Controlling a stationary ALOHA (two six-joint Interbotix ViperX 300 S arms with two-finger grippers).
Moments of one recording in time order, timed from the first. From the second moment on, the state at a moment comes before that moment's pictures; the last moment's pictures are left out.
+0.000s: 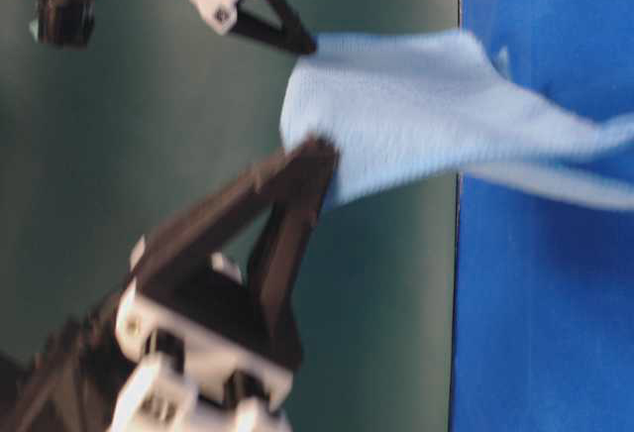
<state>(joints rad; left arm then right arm) -0.15 -0.03 0.46 -0.02 0.04 0.23 -0.37 -0.30 0.63 -0.60 0.44 0.61</state>
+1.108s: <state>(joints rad) -0.15 0.39 0.15 -0.02 -0.08 0.20 -0.39 -0.24 0.70 -0.61 0.45 0.61</state>
